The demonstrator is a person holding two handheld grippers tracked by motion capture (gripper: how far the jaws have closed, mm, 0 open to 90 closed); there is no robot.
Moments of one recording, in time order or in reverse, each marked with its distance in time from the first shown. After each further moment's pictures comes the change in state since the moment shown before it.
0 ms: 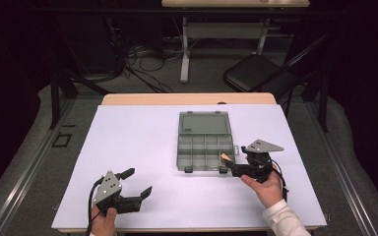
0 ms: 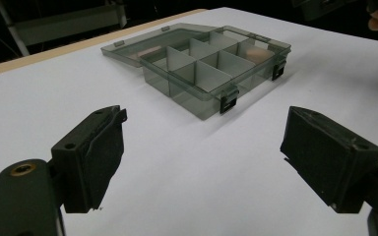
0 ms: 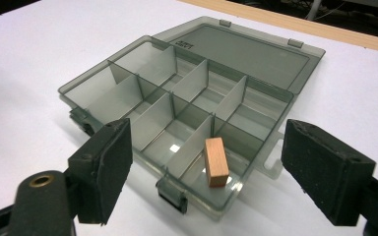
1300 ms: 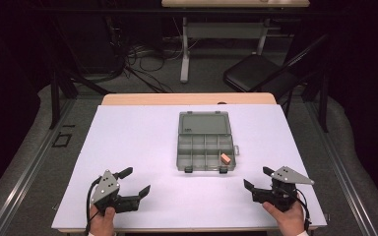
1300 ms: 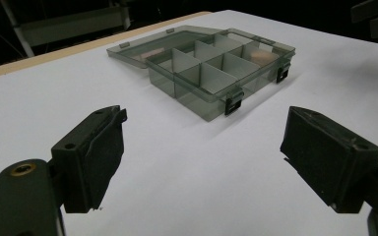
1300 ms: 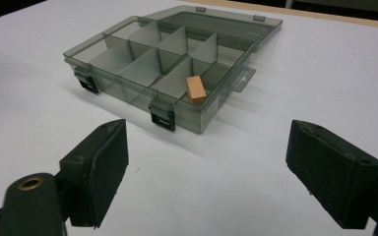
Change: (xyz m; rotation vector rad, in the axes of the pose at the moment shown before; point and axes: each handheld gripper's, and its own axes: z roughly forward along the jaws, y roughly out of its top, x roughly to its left) left arm 0.003 0.000 -0.002 -0.007 0.011 -0.006; right arm 0.000 -0.062 -0.061 -0.068 -0.067 0.054
